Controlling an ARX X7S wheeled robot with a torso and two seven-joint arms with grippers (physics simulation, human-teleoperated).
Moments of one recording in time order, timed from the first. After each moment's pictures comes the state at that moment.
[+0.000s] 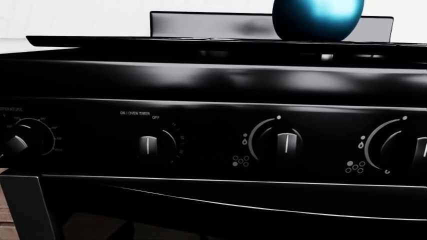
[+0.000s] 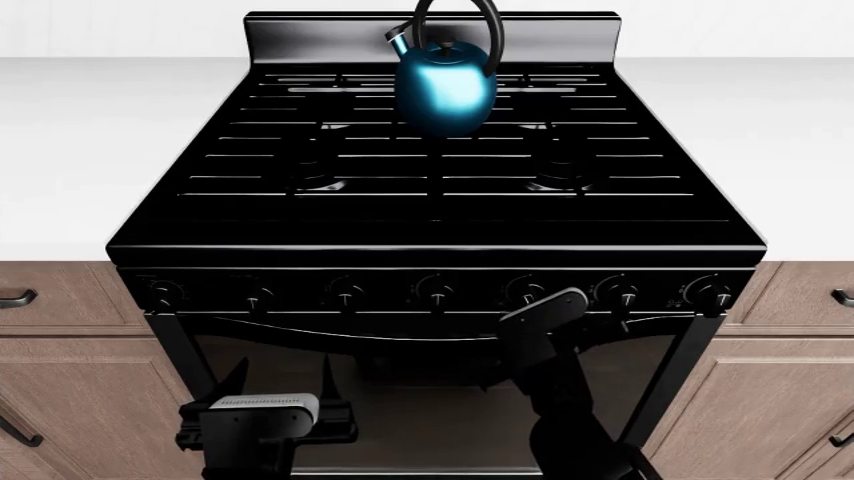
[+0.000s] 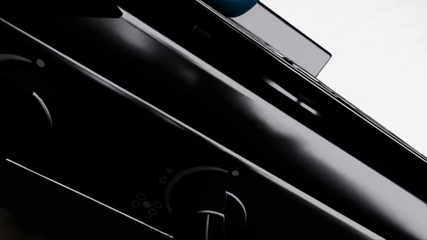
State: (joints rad) left arm -0.01 -0.24 0.27 0.05 -0.25 0.01 -0.30; right arm 0.44 0.24 -0.51 0.14 -0.10 0.44 0.27
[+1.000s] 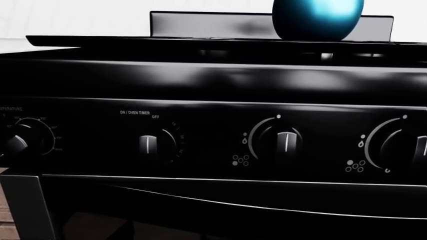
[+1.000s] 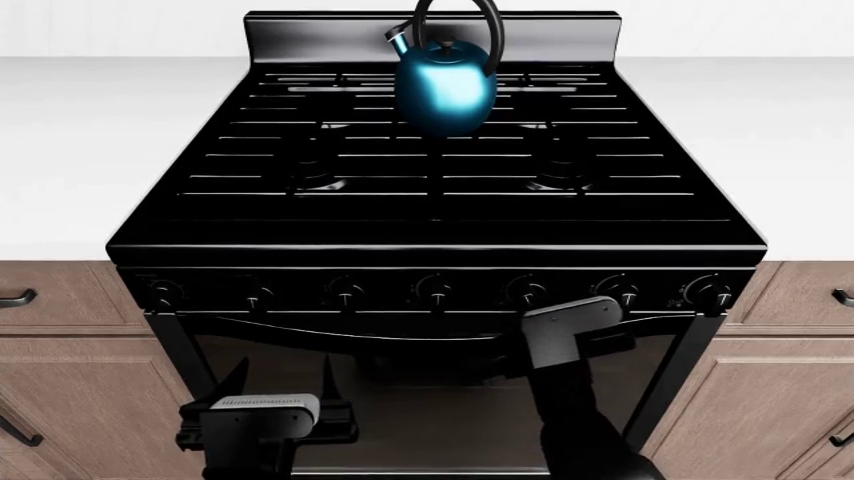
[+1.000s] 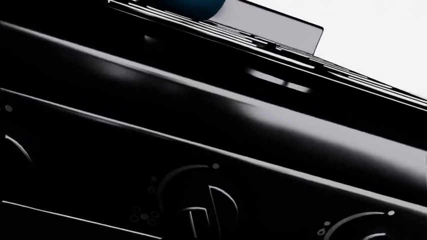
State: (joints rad) left arm -0.02 -0.25 0.29 0.05 -0.27 0.02 -0.32; right arm 0.40 0.22 -0.42 0.19 0.08 0.26 0.29
